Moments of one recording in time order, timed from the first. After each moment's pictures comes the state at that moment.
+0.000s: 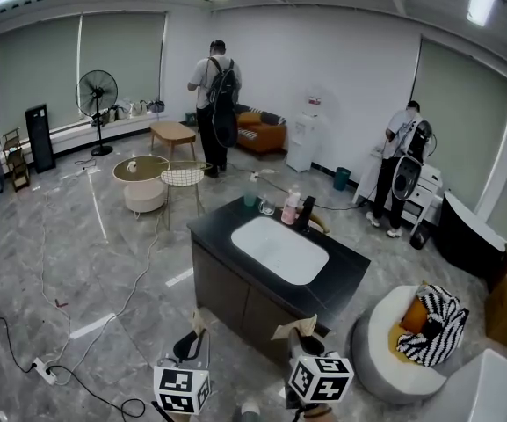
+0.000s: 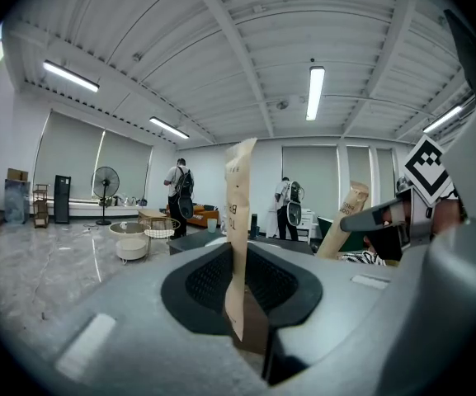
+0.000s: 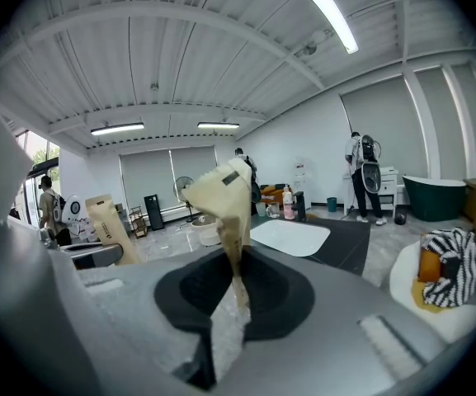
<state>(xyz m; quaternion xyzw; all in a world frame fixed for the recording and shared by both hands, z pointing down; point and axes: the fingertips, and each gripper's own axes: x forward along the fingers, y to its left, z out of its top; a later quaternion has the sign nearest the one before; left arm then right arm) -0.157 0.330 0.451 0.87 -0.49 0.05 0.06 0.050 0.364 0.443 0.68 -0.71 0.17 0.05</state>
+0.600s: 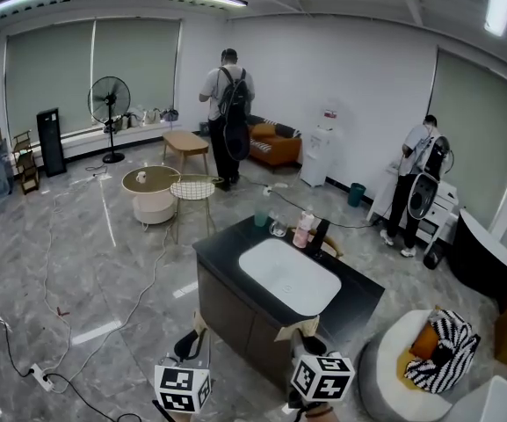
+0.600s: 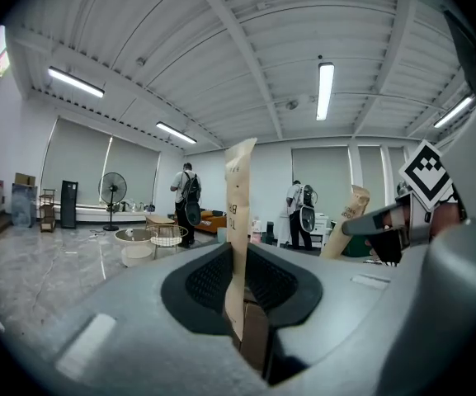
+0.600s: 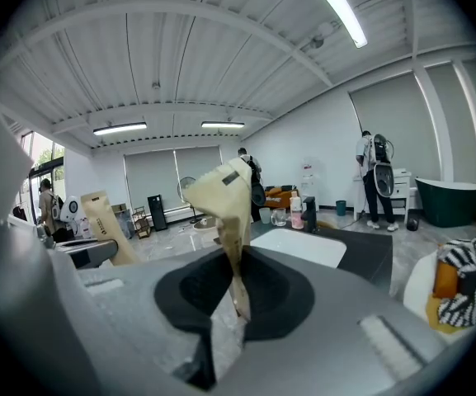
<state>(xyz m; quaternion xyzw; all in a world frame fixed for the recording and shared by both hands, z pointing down) -0.140 0.228 0.438 0.85 -0.52 0.03 0.05 0.076 0.251 0.437 0.67 -0.73 0.17 0.06</state>
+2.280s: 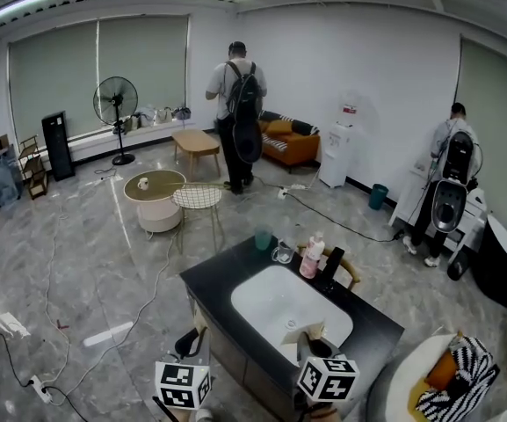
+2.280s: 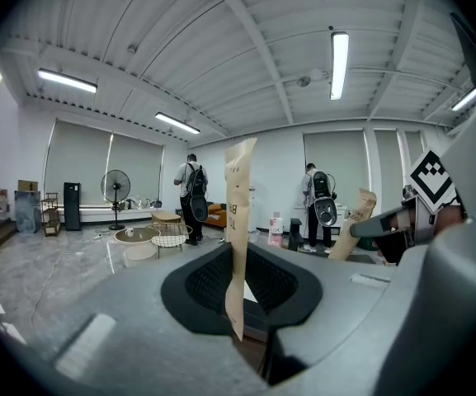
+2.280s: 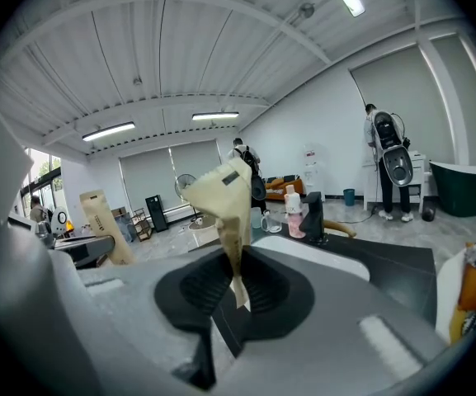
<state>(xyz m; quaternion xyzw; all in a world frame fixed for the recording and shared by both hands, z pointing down) -0.055 0.018 0.459 0.83 -0.55 0.07 0.06 0.179 0.038 0.477 0.64 -0.73 0.21 0.05</state>
